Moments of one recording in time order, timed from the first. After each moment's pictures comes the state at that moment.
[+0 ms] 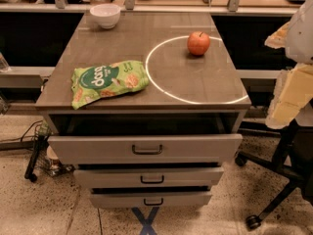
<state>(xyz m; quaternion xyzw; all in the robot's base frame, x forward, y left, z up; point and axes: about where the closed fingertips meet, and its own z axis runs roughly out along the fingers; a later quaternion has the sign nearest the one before) 0.438 -0.216 0.978 -0.60 0.78 -0.04 0.16</state>
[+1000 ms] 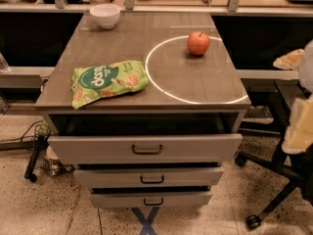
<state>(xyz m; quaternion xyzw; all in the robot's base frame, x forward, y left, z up) 0.420 -0.245 0.941 -0.62 0.77 -0.04 0.16</state>
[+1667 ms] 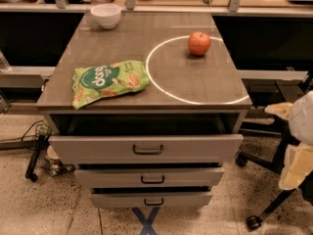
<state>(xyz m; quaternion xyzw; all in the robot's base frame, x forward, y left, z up) 0.406 -0.275 0.828 -0.64 0.75 0.01 0.14</state>
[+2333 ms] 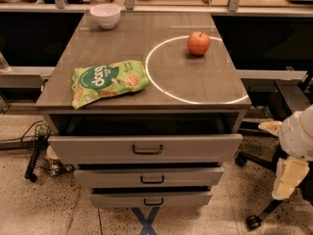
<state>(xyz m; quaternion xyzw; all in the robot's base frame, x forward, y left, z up) 0.408 -0.290 0.759 -0.64 0.76 0.05 0.13</state>
